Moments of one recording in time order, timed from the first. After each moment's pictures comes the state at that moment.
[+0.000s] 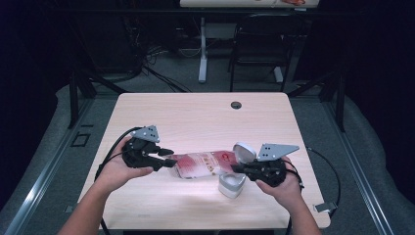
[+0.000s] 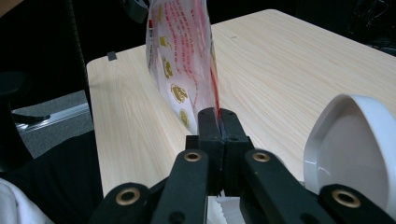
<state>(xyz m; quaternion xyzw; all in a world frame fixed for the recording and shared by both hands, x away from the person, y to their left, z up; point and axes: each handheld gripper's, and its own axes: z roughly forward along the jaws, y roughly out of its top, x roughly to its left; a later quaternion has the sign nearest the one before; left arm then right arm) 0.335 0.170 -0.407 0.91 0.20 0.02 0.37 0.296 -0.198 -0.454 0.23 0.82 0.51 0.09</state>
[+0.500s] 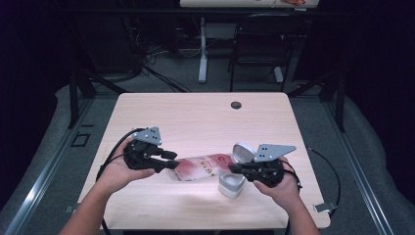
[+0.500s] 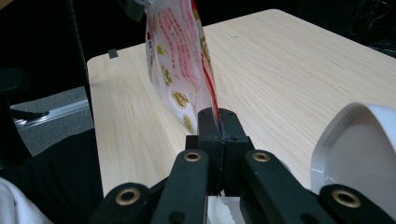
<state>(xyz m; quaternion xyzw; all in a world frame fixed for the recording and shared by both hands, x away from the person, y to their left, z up) 0.328 0.161 -0.405 0.91 0.18 0.02 0.38 0.295 -0.190 -0.453 0.22 0.83 0.51 0.09</state>
